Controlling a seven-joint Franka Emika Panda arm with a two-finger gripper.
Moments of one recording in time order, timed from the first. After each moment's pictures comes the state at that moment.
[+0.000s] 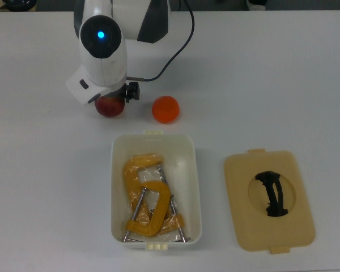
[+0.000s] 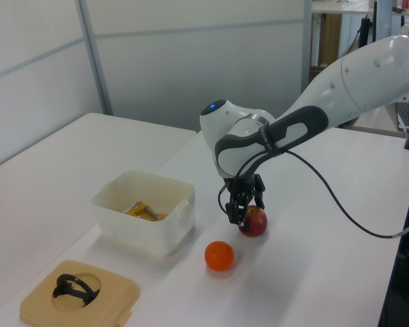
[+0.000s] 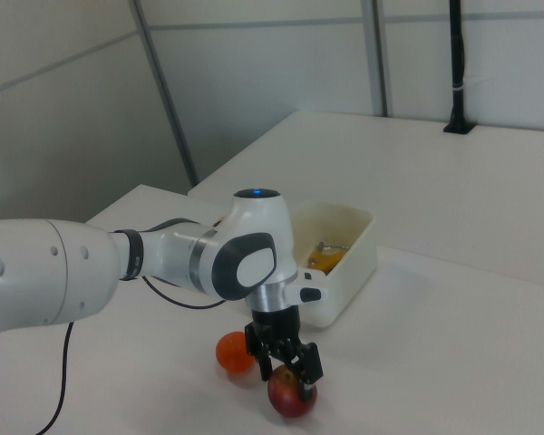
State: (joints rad) arm -0.10 0.32 0.05 -1.86 -0.15 1.96 0.08
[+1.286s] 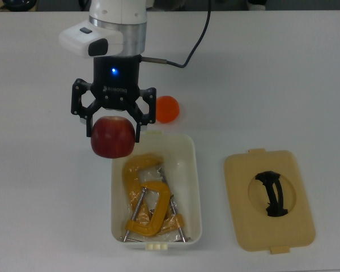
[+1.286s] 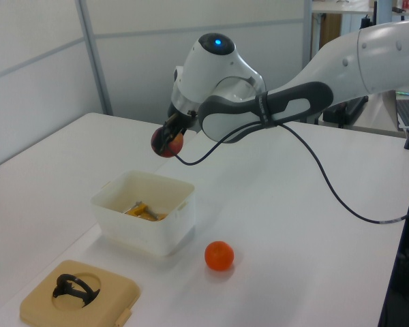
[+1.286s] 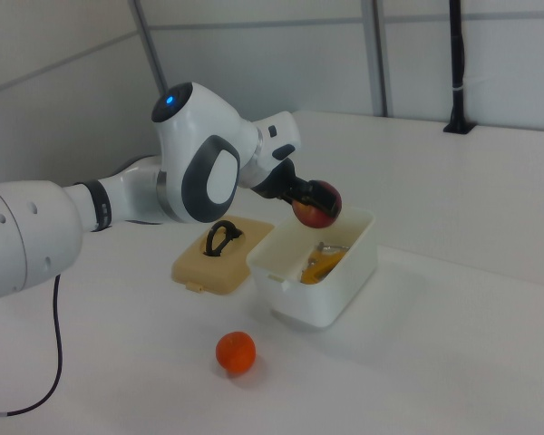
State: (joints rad) arm -0.09 0.29 0.11 -1.63 -0.26 2.52 0.25
